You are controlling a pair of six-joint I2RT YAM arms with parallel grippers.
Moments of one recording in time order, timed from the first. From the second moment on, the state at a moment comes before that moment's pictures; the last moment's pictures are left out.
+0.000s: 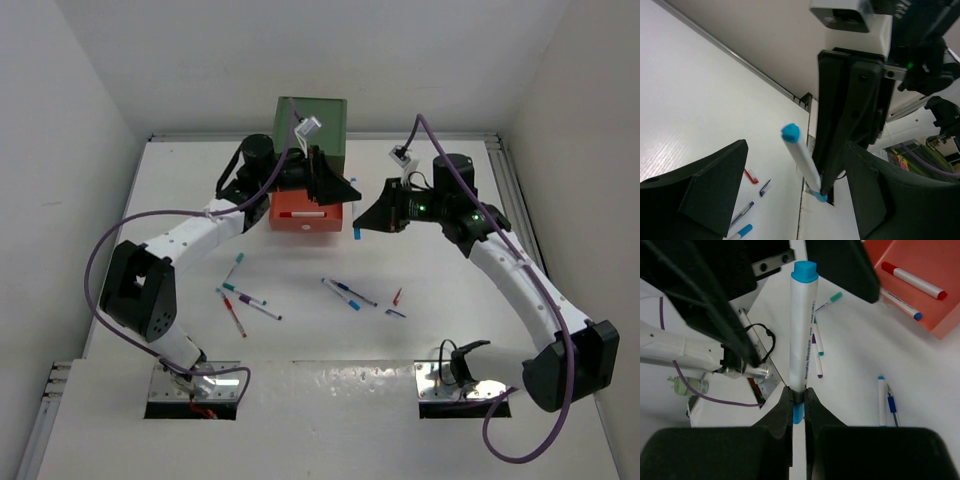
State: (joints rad) left arm -0.50 1.61 1.24 0.43 0.93 -0.72; right arm 0.33 1.22 1.05 -0.32 -0.80 0.40
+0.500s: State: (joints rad) left arm -0.44 1.67 1.45 0.11 0.97 -0.49; right arm 0.32 1.23 1.07 -0.34 -0.78 0.38
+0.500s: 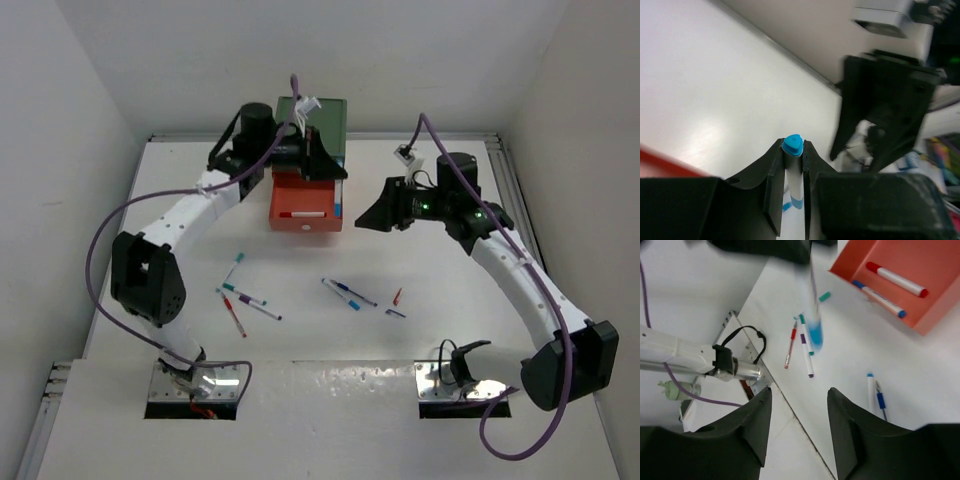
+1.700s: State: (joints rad) left arm -0.49 2.11 2.14 -1.02 0.27 0.81; right arm 0.23 1.24 0.91 -0.61 -0.60 0.04
